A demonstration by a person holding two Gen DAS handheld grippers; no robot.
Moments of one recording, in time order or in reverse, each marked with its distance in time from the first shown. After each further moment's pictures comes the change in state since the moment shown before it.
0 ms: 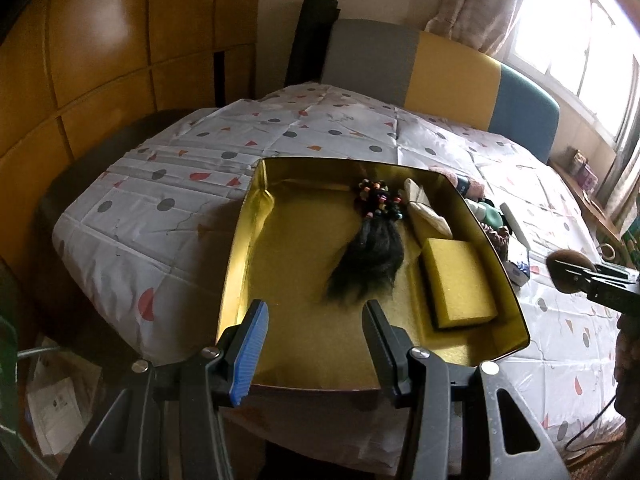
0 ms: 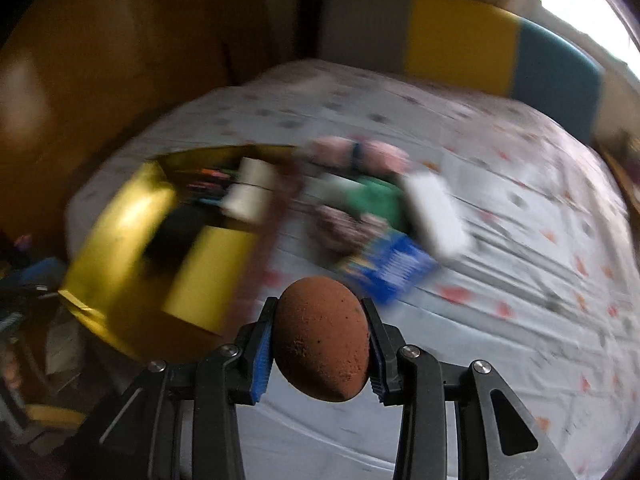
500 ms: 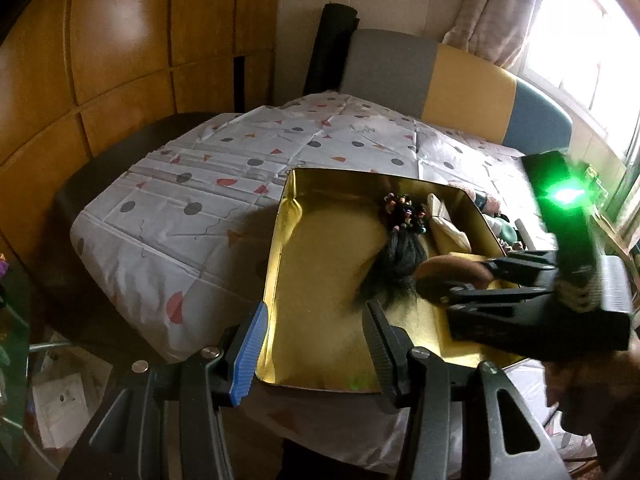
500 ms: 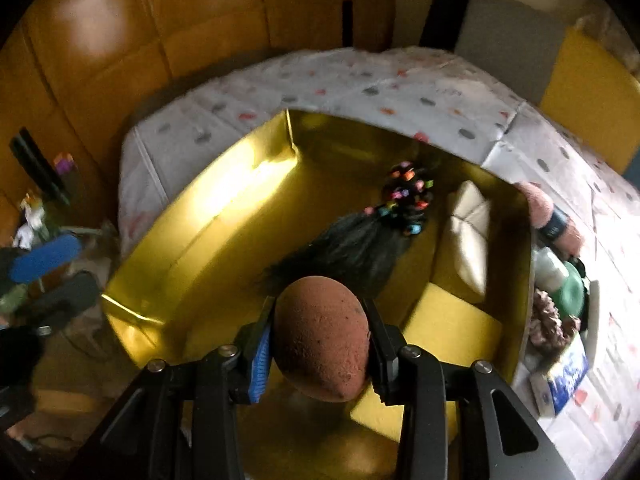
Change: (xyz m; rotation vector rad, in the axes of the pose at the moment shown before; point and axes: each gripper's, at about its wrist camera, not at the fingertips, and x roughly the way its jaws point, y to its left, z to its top) left arm -0.010 0.022 0.003 -0.039 -0.024 0.039; right arm 0.101 0.155 0.039 -0.279 0.134 0.127
